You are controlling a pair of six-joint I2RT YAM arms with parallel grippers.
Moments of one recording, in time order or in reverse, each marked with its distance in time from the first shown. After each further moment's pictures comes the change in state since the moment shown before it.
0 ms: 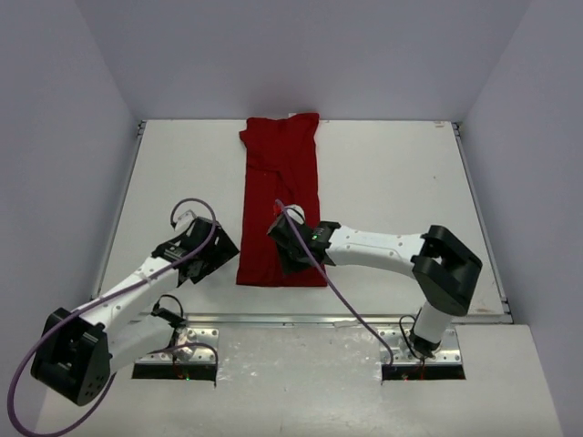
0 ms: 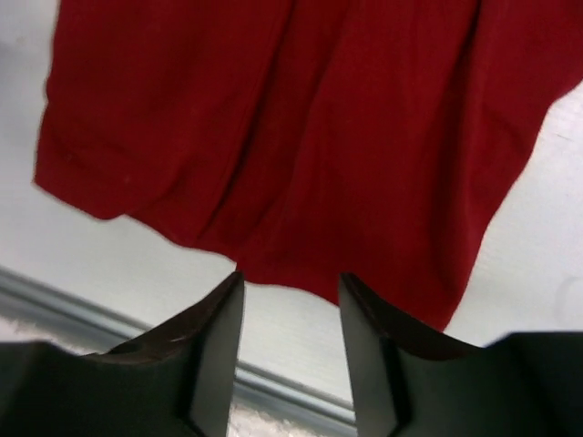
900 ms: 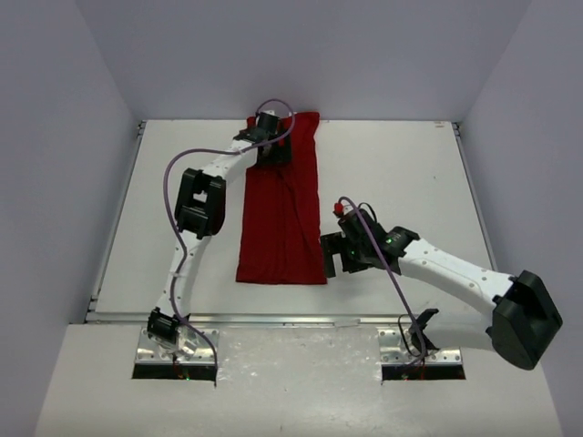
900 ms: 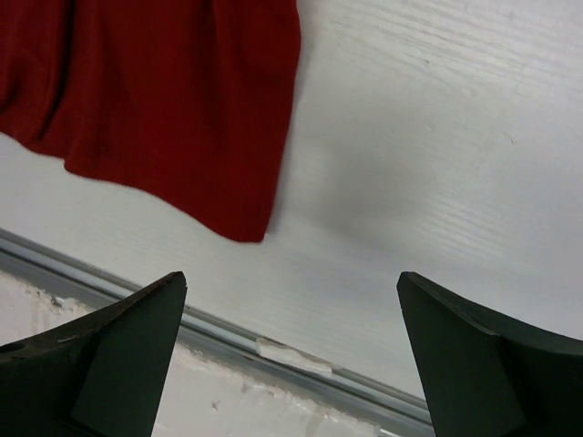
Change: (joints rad) left arm 0.076 1.497 1.674 0.087 0.163 0.611; right arm -0.302 -0.468 -0.364 -0.050 -0.192 -0.182
